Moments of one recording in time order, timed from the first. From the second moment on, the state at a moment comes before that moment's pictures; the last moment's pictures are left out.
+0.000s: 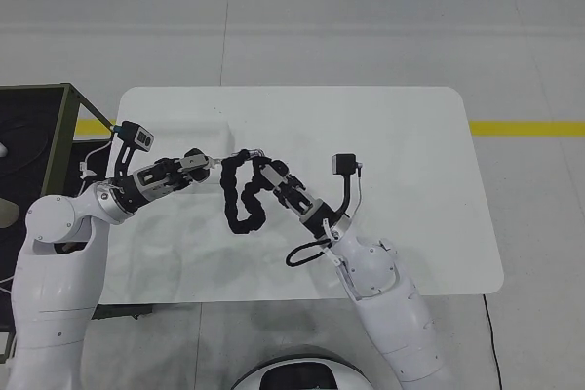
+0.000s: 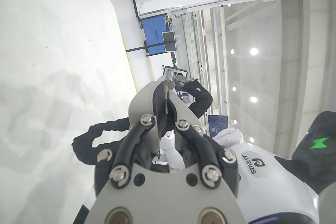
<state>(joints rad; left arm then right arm) 1.29 -1.05 -1.65 -1.60 -0.49 -0.13 -1.15 -1.37 -1.60 1.13 -1.64 -0.24 -0.38 0.39</state>
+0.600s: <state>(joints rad) 1.29 -1.04 -1.65 -1.62 -0.51 -0.12 -1.17 -1.35 -1.59 1.12 -1.63 -0.22 -0.38 0.41</state>
